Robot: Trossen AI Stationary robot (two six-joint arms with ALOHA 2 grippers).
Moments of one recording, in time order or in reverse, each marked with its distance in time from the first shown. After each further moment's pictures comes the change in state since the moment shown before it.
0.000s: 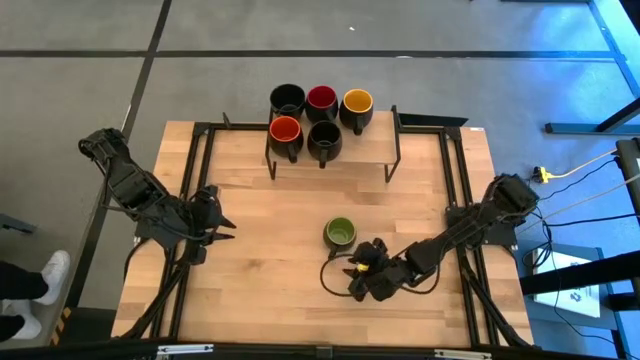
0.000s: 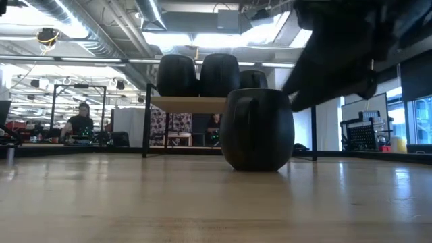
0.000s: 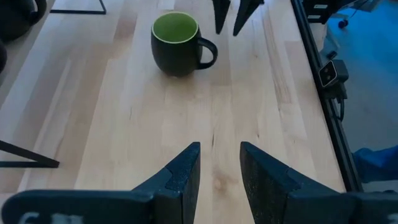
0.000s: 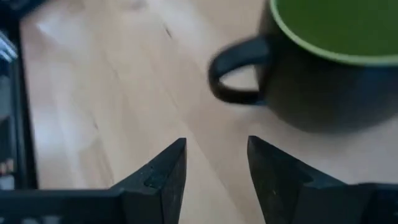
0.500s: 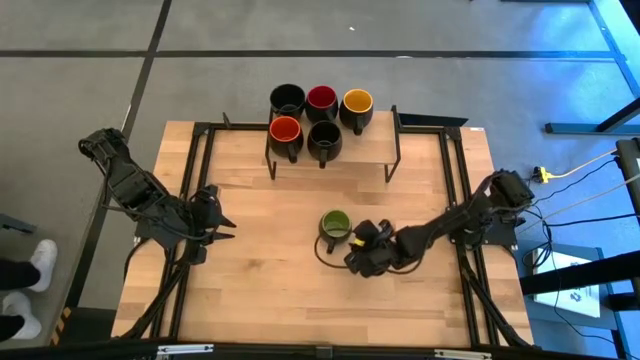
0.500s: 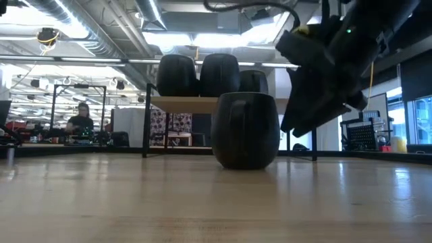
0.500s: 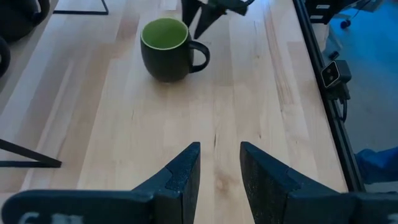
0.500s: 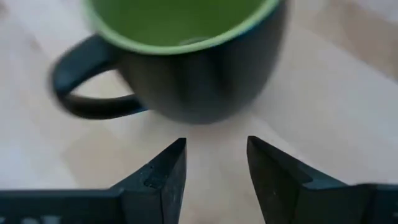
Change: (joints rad) left arm 0.000 0.000 -0.001 -0.001 -0.008 0.000; right arm -0.141 0.001 0.000 -0.242 -0.008 0.094
